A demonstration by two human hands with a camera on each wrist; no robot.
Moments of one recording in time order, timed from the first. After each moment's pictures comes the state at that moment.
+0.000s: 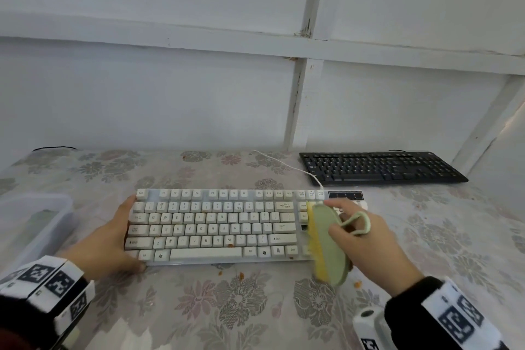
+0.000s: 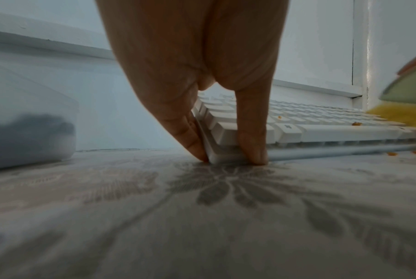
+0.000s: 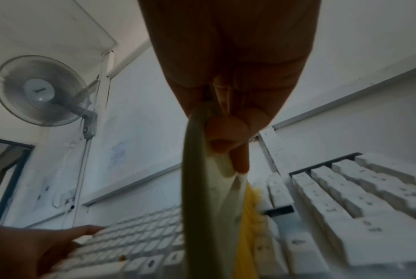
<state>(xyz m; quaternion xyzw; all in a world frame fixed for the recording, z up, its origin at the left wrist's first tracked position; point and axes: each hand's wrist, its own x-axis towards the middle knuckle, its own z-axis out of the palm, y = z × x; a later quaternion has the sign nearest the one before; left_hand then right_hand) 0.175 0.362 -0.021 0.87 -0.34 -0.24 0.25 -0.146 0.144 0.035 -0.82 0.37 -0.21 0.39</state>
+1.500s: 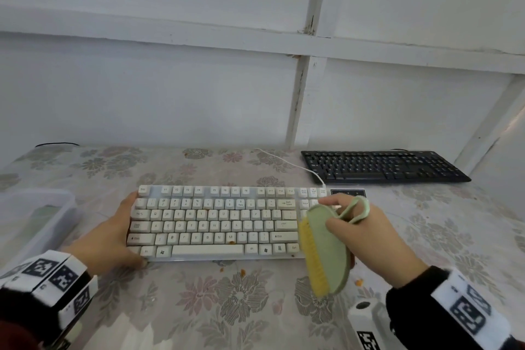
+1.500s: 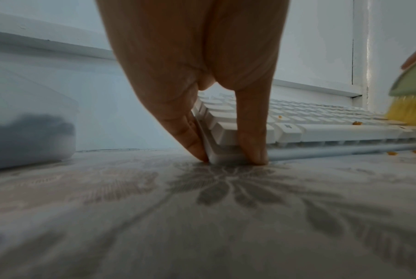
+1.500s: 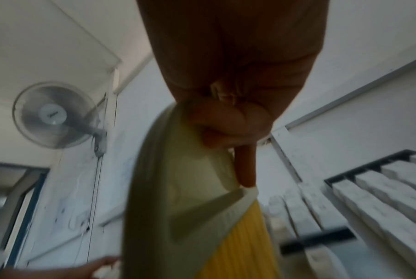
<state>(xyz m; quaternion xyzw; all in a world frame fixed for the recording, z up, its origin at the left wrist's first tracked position) 0.168 0.361 -0.015 0.88 -0.35 -0.24 0.23 -0.136 0.152 0.053 -0.79 0.37 -0.20 0.44</state>
